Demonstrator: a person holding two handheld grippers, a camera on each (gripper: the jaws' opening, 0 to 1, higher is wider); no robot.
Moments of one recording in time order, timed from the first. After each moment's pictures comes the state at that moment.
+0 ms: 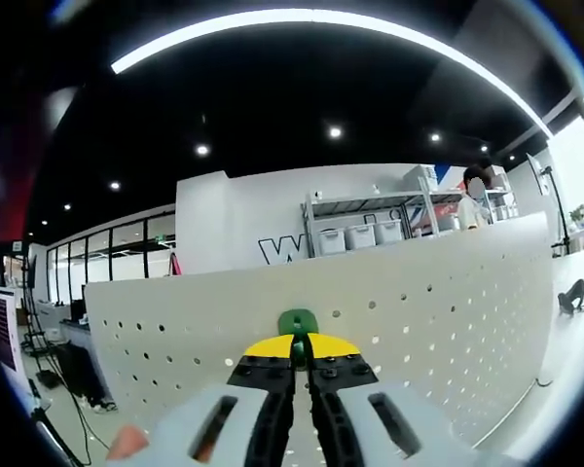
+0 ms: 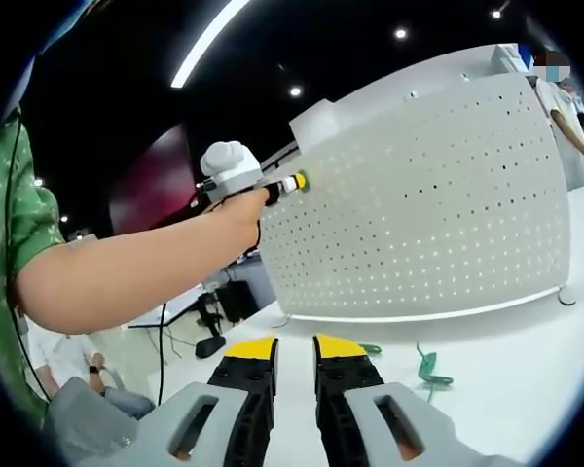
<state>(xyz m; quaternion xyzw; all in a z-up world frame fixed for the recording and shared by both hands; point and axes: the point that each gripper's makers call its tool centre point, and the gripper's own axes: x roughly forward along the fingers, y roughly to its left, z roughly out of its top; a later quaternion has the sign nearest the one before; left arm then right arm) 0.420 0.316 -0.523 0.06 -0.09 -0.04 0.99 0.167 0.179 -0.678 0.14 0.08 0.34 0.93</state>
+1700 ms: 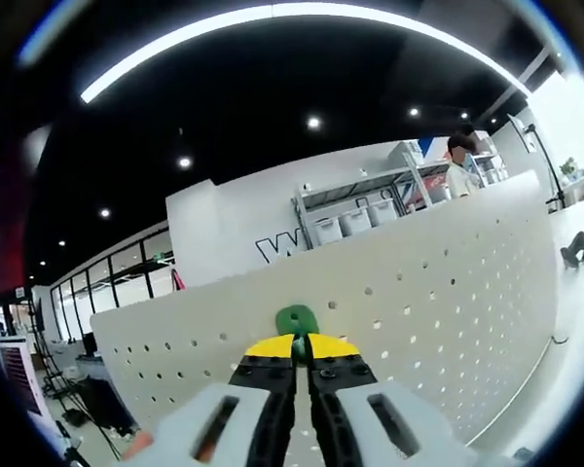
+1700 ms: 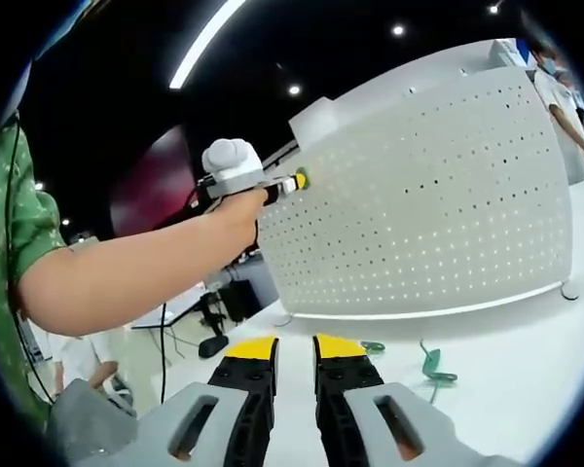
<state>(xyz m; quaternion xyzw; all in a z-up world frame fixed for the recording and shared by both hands) 0.421 0.317 -0.522 0.14 -0.09 -0.04 0.99 0.167 0.182 -0.680 0.15 0.08 0.34 0.92</state>
